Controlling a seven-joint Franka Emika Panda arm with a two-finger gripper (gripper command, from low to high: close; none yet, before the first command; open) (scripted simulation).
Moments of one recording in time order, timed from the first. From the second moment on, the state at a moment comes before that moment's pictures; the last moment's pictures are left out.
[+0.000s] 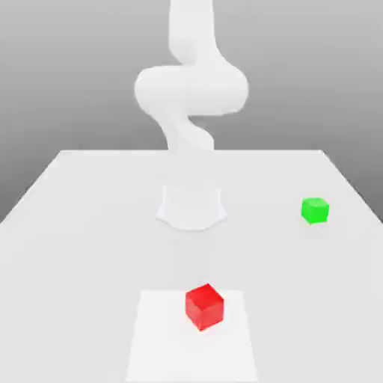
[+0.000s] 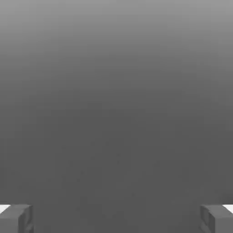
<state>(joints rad) 0.04 -0.74 -0.05 -2.34 0.04 2.34 0.73</state>
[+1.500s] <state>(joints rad) 0.22 0.18 -0.13 -2.77 0.11 2.97 0.20</state>
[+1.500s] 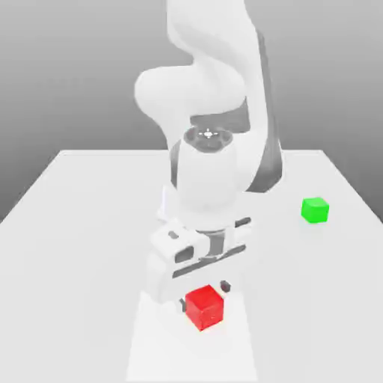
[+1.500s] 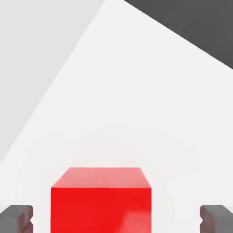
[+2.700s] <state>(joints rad) 0.46 -0.06 -0.05 -2.84 0.05 2.77 -0.04</state>
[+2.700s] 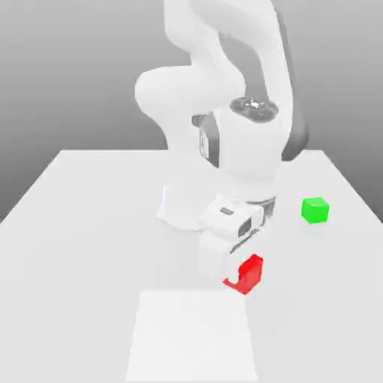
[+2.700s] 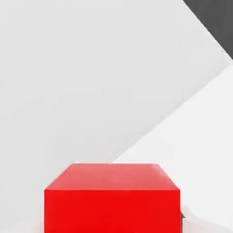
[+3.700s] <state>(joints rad) 1.36 -0.09 0.28 -2.93 0.27 2.80 -1.33</state>
